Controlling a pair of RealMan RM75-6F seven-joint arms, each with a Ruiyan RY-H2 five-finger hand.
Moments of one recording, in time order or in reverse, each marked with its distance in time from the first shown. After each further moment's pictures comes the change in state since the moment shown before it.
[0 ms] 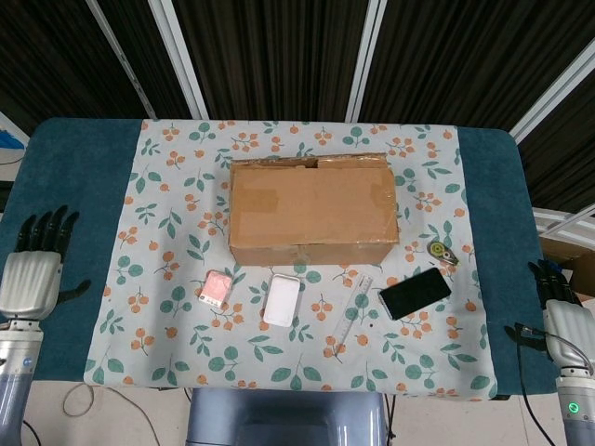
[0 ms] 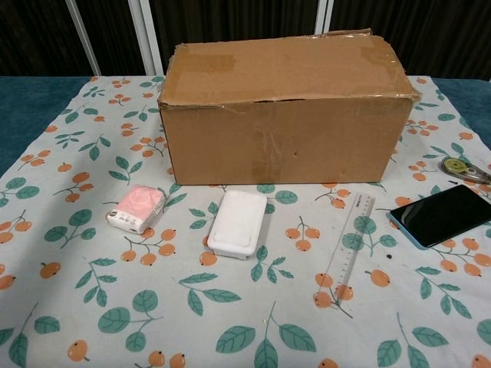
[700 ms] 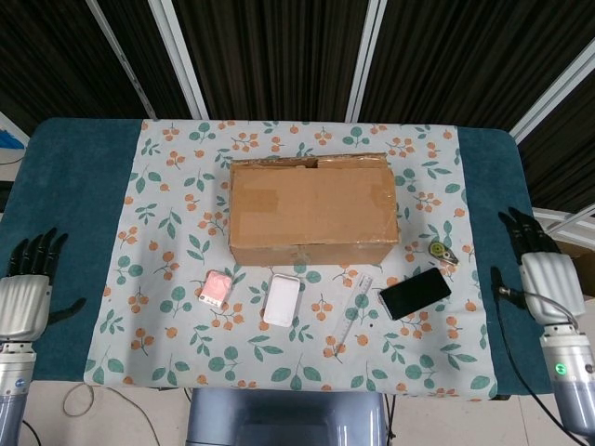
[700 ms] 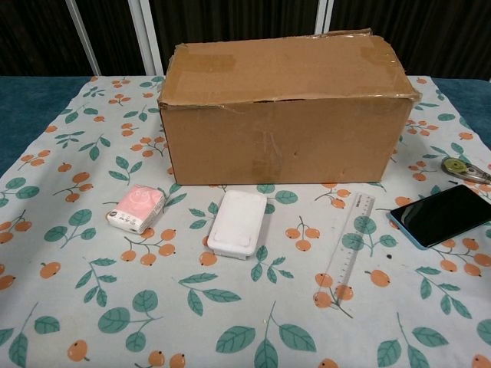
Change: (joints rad) left arm 0.118 -0.086 -0.029 0.158 0.104 0.000 -0.156; right arm 0.171 0.154 0.153 -0.207 -0.006 -0.091 -0.095
